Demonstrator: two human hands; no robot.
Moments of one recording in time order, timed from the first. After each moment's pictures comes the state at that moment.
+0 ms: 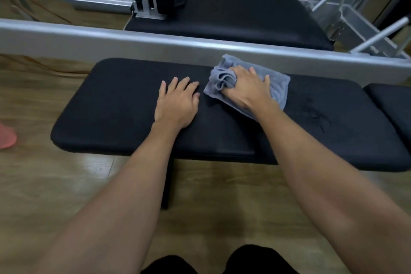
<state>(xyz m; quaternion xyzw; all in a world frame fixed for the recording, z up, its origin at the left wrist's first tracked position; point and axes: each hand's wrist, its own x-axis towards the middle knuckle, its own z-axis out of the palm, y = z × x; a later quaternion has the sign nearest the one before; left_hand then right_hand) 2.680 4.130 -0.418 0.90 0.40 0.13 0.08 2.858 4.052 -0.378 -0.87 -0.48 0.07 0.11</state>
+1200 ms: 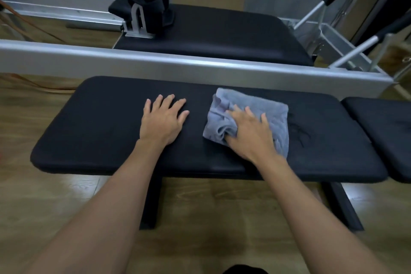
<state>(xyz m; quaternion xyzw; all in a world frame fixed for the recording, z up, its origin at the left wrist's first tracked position) 2.681 4.126 -0.419 0.90 0.41 0.11 0.05 2.834 3.962 -0.382 -0.85 -0.51 0.04 0.08</state>
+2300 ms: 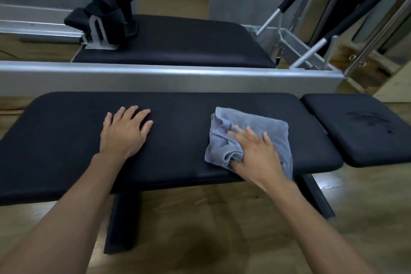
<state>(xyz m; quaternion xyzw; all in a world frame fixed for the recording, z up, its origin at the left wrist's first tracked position) 2.682 4.127 -0.414 0.90 0.41 0.10 0.06 2.869 3.873 -0.384 -0.87 -0.48 0.05 0.06</state>
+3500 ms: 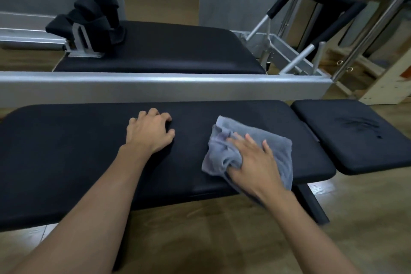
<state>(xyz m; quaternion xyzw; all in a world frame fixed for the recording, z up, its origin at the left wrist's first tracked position) 2.764 4.097 -0.370 0.93 0.36 0.03 0.07 2.886 3.869 -0.384 -0.89 -0.45 0.03 0.09</state>
